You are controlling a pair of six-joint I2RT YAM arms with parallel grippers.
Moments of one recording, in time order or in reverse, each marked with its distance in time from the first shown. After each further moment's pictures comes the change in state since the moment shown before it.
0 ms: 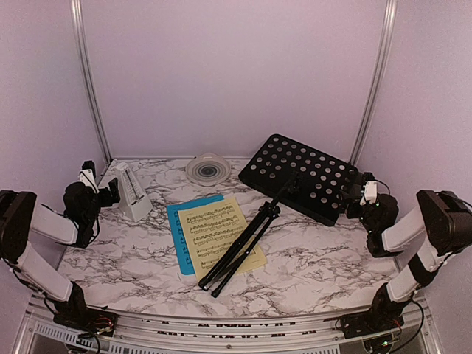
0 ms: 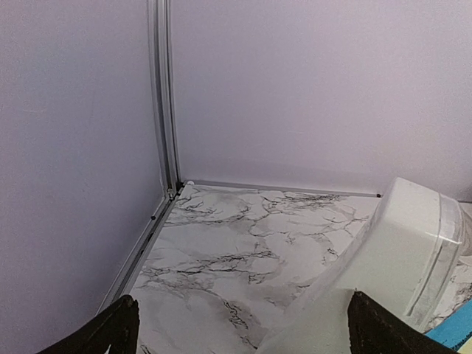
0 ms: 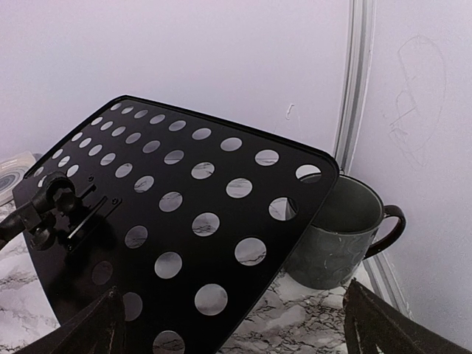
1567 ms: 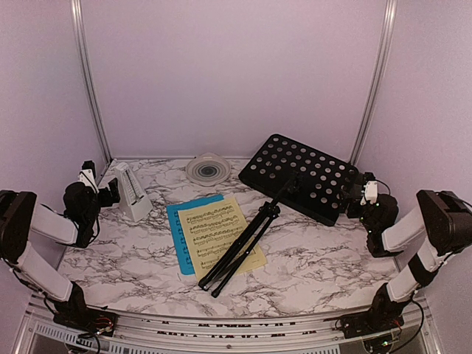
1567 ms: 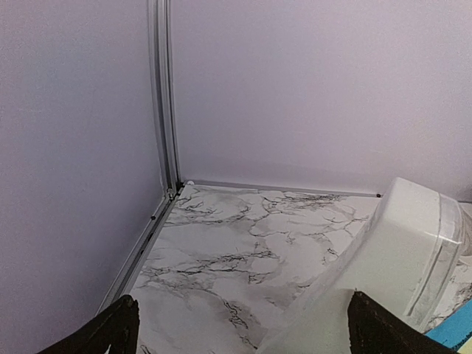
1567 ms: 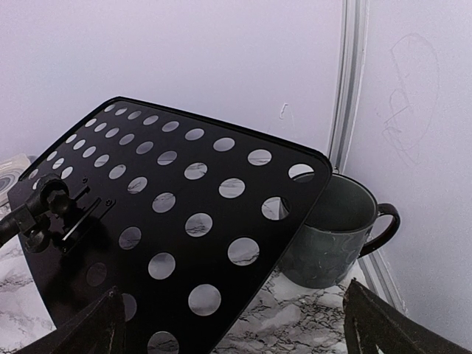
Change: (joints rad) left arm 0.000 0.000 0.000 0.000 0.000 0.000; right arm 0.000 0.000 0.000 0.000 0.019 0.004
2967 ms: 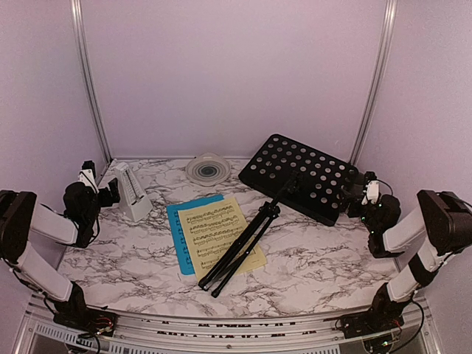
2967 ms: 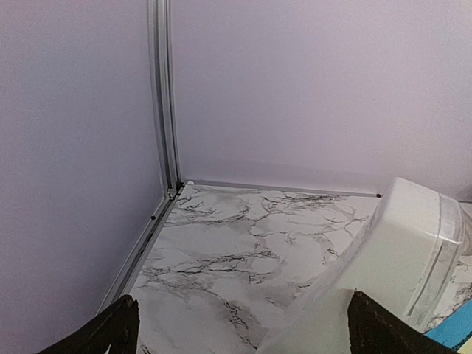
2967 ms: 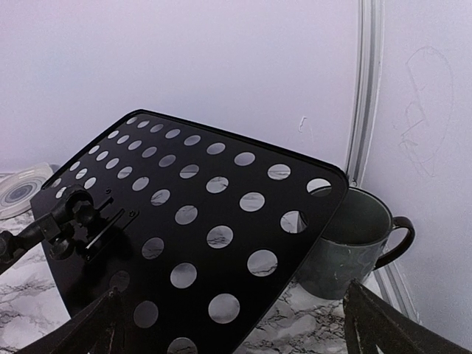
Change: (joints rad) left arm 0.000 0.000 0.000 0.000 0.000 0.000; right arm -0.030 0.000 -0.010 0.051 -0.091 0.025
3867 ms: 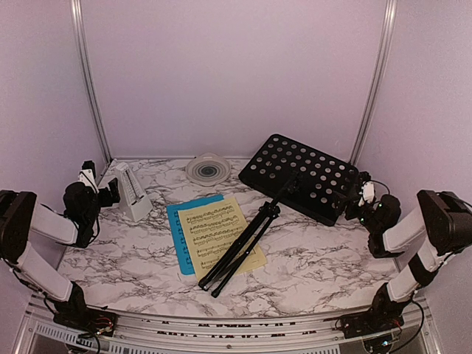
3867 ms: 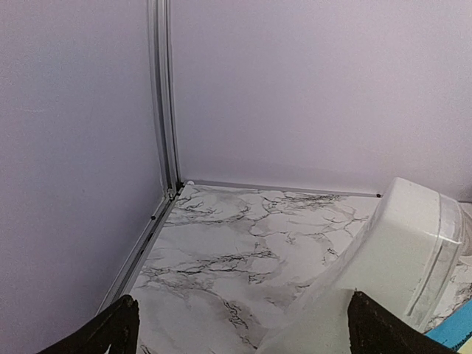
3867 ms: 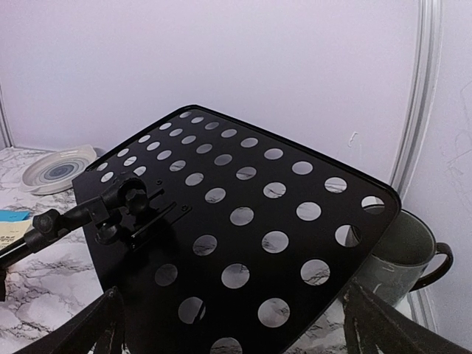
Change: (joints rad) left arm 0.000 0.000 0.000 0.000 0.000 0.000; right arm 0.002 0.000 0.000 0.012 -0.171 -0.059
